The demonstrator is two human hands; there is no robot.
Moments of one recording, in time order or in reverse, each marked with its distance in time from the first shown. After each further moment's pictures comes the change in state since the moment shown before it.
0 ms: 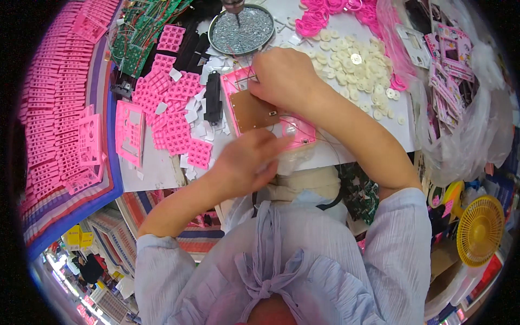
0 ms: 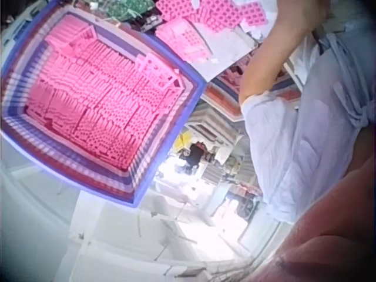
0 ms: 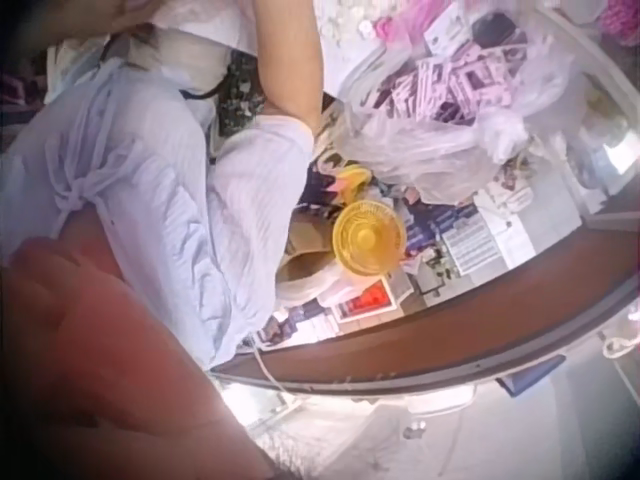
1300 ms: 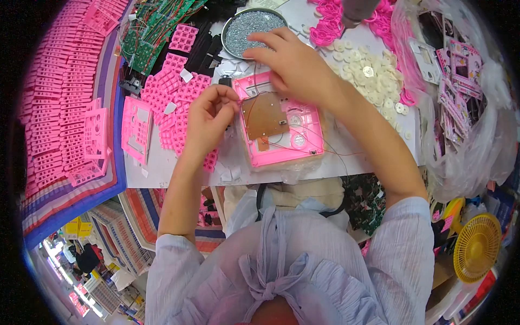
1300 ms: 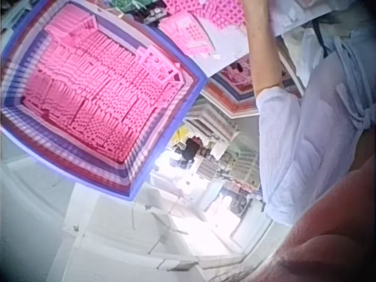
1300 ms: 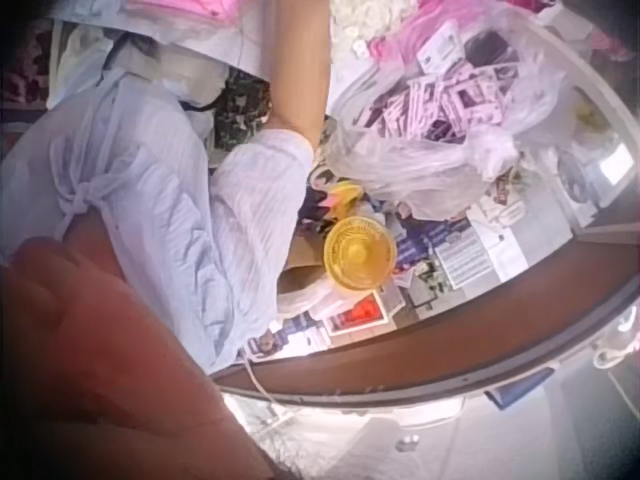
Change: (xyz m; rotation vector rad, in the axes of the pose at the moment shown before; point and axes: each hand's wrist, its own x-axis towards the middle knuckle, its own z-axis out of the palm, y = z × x) left_hand 0.017 -0.068 -0.041 -0.581 0.496 -0.444; right_hand 0.029 0.032 0.010 0.181 0.426 -0.560
